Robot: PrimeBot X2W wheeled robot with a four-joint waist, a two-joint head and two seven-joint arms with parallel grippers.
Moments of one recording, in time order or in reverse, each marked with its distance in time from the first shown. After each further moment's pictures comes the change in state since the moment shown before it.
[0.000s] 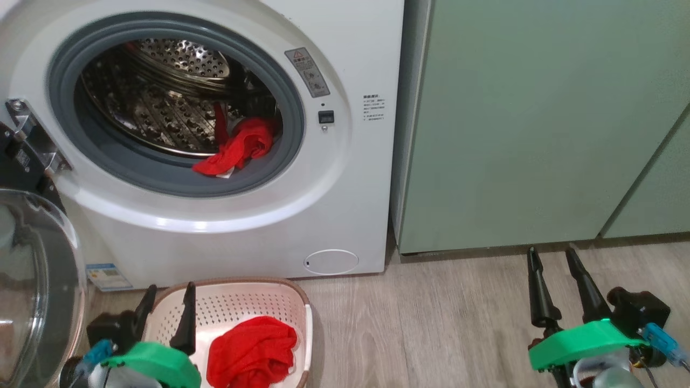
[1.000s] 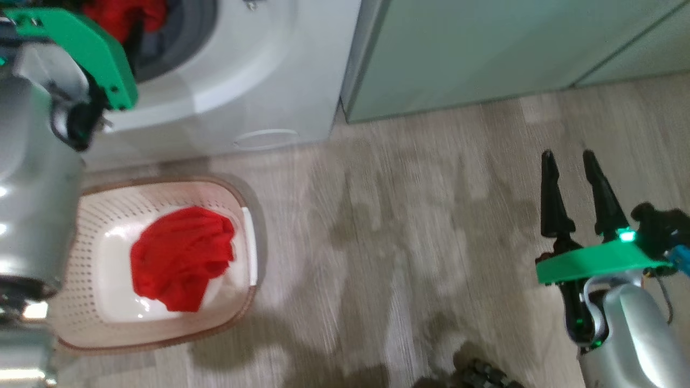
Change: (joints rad) left arm -1.003 0.130 -0.186 0.416 -0.186 -0.002 0.578; right arm -0.223 -0.021 0.000 -0.050 0.030 0.000 0.000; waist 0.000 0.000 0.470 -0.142
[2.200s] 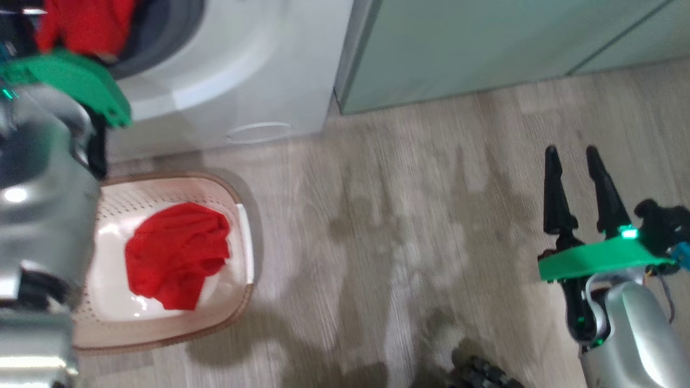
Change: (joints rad) left arm -0.092 -0.044 -0.024 0.384 0.005 0.086 -0.568; right arm -0.026 -0.002 -0.007 0.012 0.014 0.000 0.000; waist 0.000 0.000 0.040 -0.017
